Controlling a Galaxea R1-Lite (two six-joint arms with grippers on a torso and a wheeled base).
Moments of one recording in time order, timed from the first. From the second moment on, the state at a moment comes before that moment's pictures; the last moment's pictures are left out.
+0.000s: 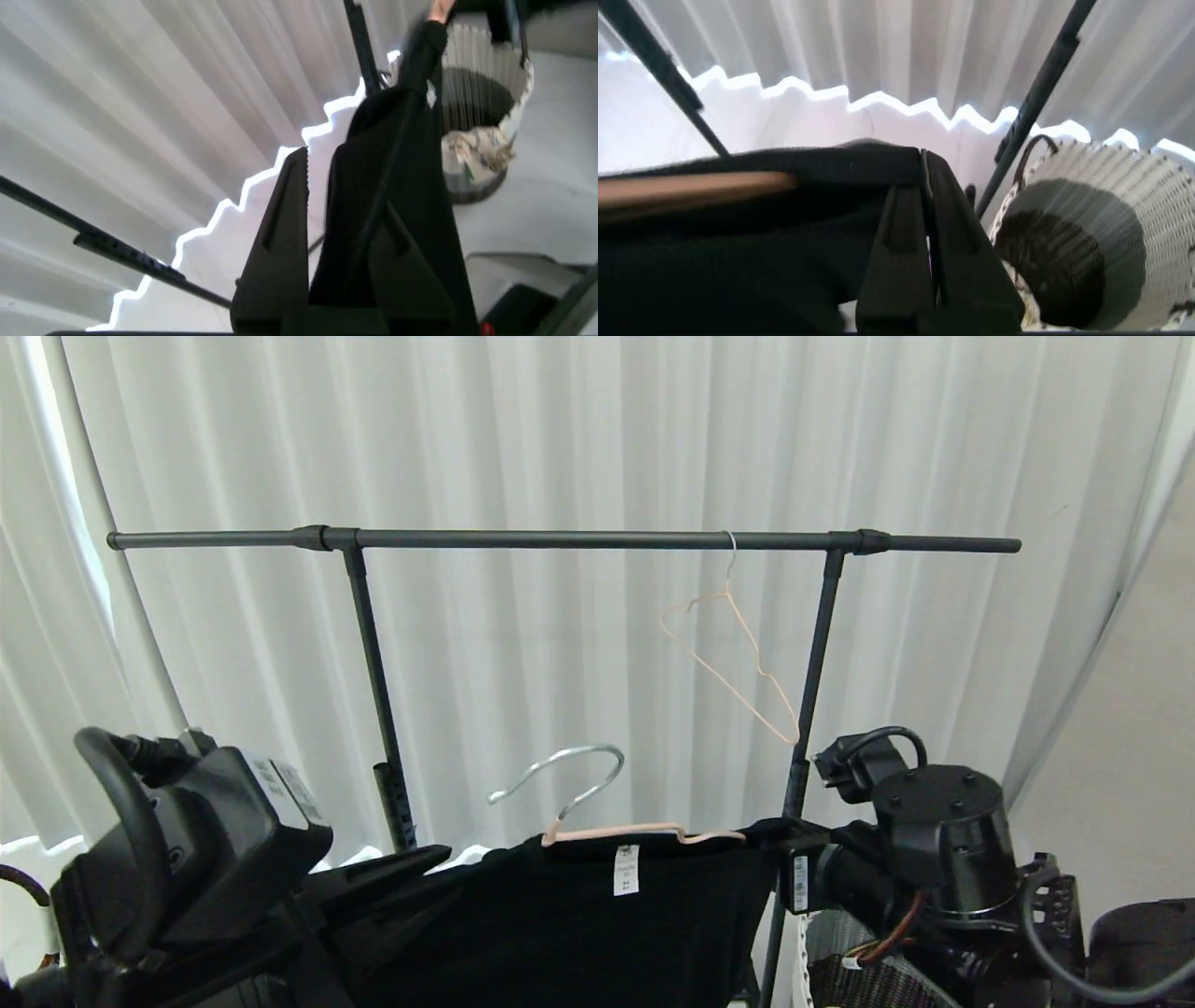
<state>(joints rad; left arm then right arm) -0.89 1.11 -0.55 -0.20 0.22 0.24 0.87 1.73 -0.57 -0.71 -0.48 0.34</state>
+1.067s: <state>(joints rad) -0.92 1.11 -0.47 -0.20 0.16 0.18 0.79 1.31 -0.55 -0.35 -0.11 0.10</state>
